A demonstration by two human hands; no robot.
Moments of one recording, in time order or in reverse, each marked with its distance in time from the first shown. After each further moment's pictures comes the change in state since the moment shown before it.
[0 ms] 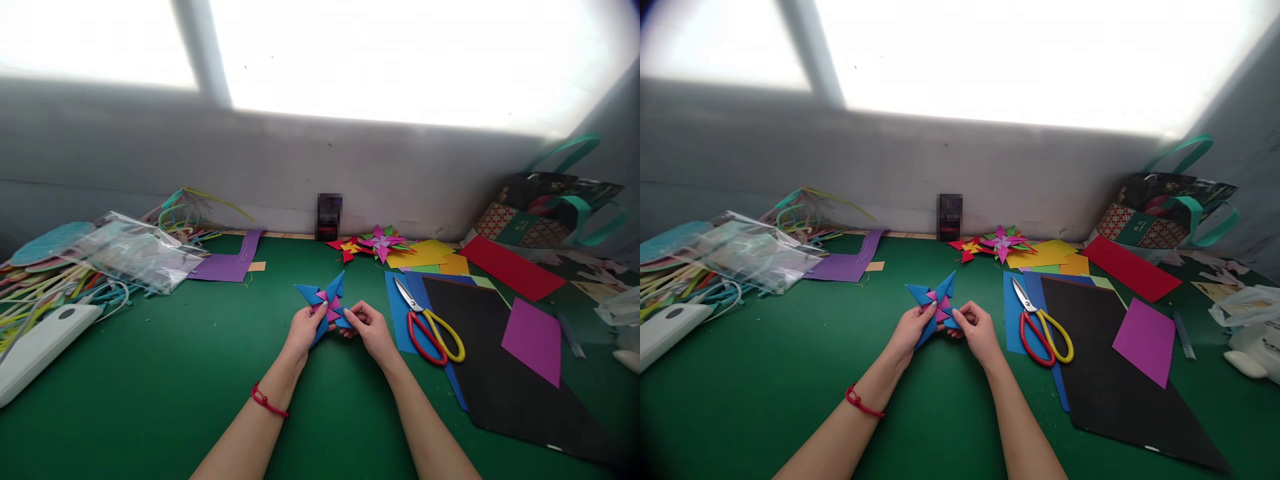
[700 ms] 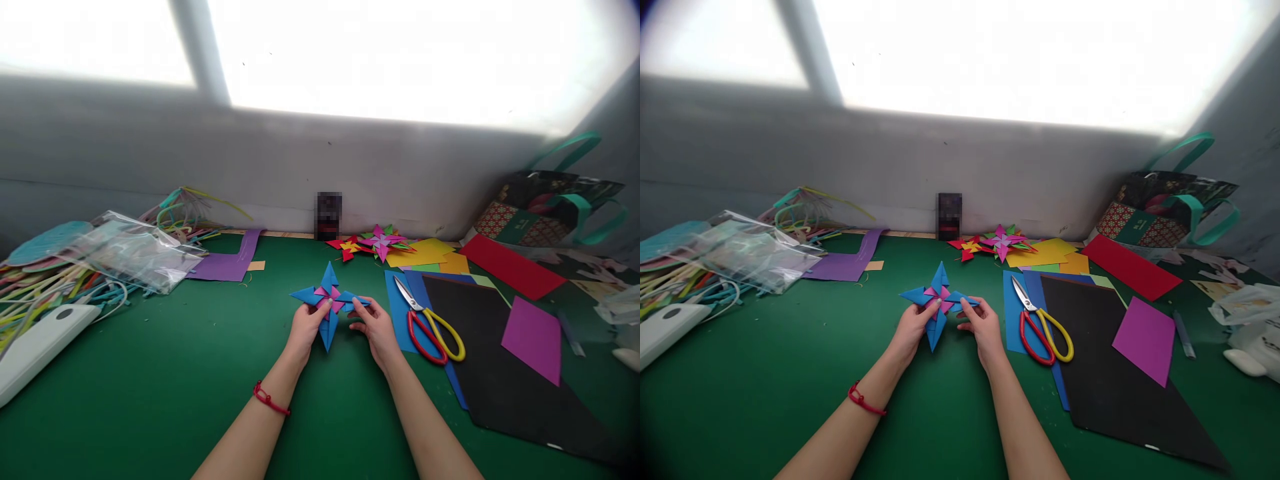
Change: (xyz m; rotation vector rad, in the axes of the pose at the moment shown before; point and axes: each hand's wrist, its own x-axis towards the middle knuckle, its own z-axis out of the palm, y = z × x) left_hand 0.001 0.000 0.002 0.060 -0.001 0.166; right_hand 0.005 0.004 -0.003 0.238 0.246 0.052
